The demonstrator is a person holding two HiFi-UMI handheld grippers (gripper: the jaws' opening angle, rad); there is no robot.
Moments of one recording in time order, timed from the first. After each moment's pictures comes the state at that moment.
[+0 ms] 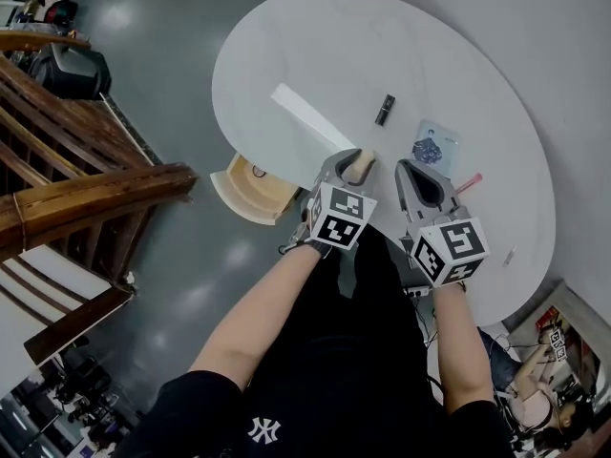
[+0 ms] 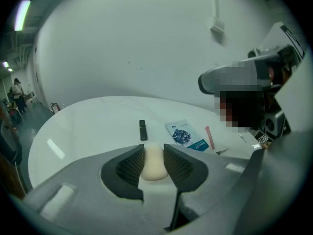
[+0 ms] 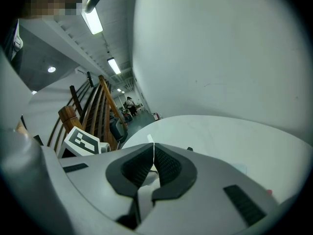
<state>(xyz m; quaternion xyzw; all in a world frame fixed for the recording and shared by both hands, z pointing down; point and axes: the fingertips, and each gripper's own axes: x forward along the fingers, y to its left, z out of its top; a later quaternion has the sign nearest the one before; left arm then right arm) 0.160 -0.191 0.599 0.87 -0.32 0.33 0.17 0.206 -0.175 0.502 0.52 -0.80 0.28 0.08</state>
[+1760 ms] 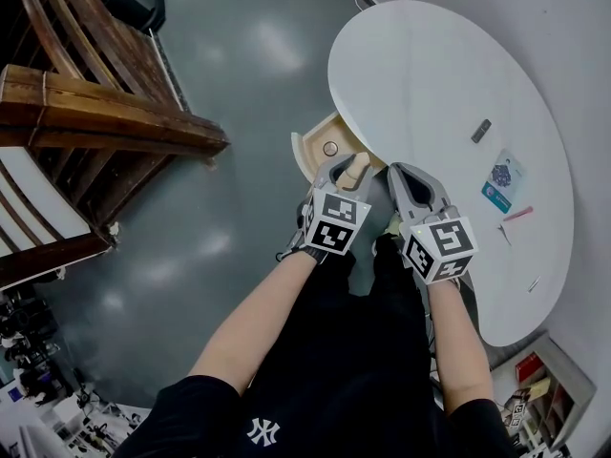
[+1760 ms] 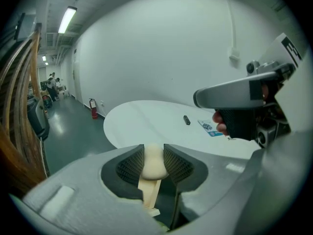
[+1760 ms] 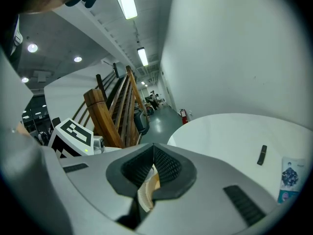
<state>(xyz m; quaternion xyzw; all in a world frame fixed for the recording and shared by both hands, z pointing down) -0.093 -0.145 0.571 0.82 -0.46 0.27 0.20 -0.045 -0.139 0.493 0.41 -0.87 0.23 0.12</state>
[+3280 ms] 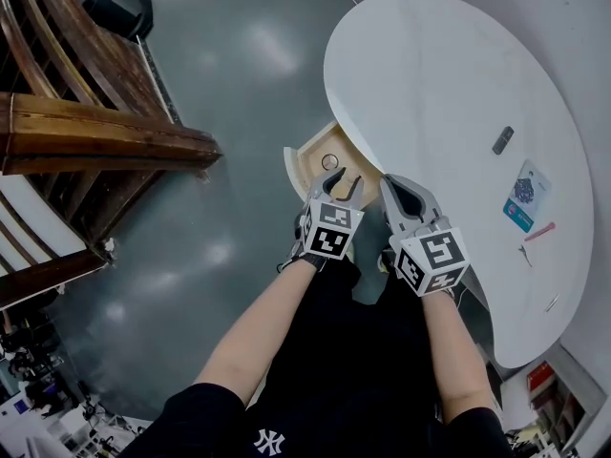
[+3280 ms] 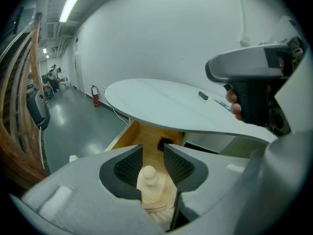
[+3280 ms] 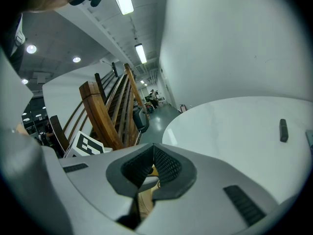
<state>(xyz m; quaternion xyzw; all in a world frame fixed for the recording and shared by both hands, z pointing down) -0.123 -0.170 0.709 0.80 -0.46 0.30 0.22 -0.075 -0.165 0.593 0.41 -0.87 0.24 0.11</state>
